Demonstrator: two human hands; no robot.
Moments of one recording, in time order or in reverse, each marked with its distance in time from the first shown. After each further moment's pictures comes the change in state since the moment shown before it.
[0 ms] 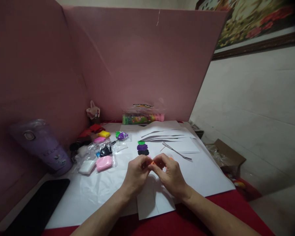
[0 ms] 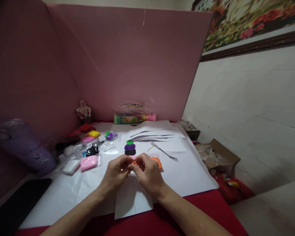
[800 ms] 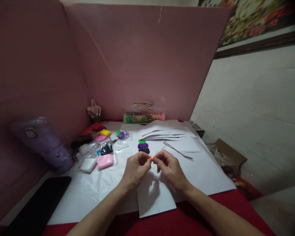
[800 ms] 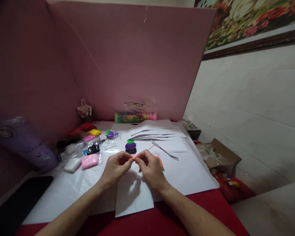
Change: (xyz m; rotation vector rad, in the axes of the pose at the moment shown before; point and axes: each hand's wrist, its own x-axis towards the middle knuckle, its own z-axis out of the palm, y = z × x) left_hand 0.006 0.007 -0.003 -0.171 0.021 -0.215; right_hand 0.004 0.012 0.001 0.311 -0.067 0.215
